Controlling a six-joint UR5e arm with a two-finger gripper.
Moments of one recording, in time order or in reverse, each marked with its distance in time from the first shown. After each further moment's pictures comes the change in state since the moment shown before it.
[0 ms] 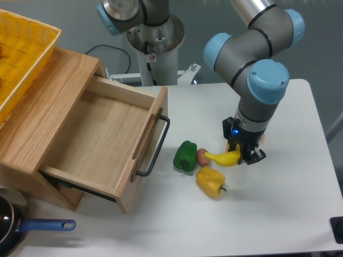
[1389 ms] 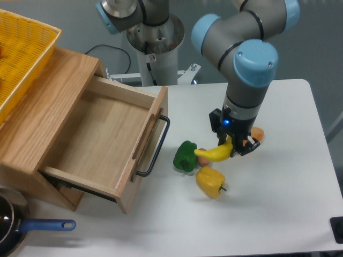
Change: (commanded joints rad) arm -0.038 0.110 0.074 -0.182 -0.003 -0.222
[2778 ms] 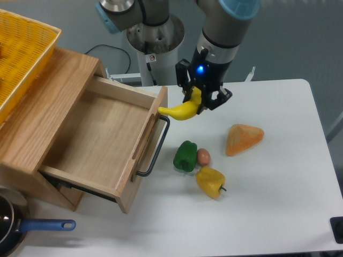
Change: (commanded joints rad) arm -0.034 0.164 0.003 -0.244 -0.186 -0.181
